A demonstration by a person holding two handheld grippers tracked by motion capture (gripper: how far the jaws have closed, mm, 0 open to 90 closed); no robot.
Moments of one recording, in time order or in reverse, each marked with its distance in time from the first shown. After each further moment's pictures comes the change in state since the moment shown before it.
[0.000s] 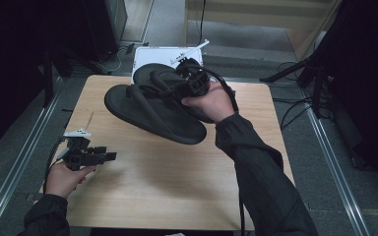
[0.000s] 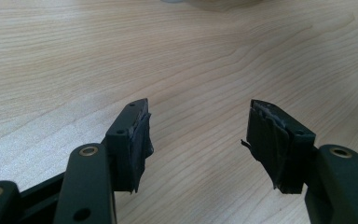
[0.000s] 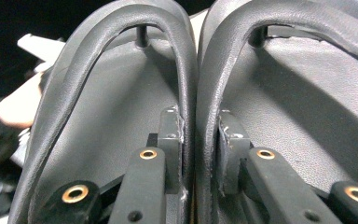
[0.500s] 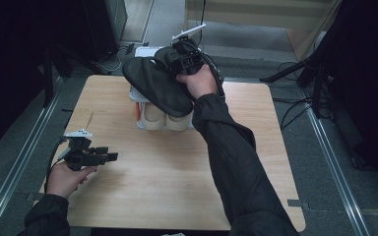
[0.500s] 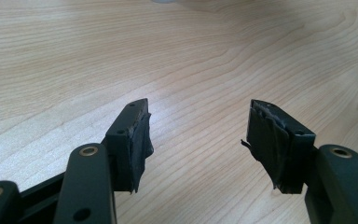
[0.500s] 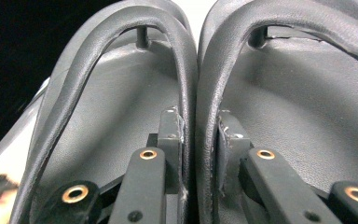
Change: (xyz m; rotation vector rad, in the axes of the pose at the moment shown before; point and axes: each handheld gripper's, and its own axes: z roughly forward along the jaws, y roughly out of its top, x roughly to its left) left arm -0.003 0.000 0.002 -0.003 -0.023 0.003; right arm -0.053 0.041 0.030 -0.036 -0.310 0.302
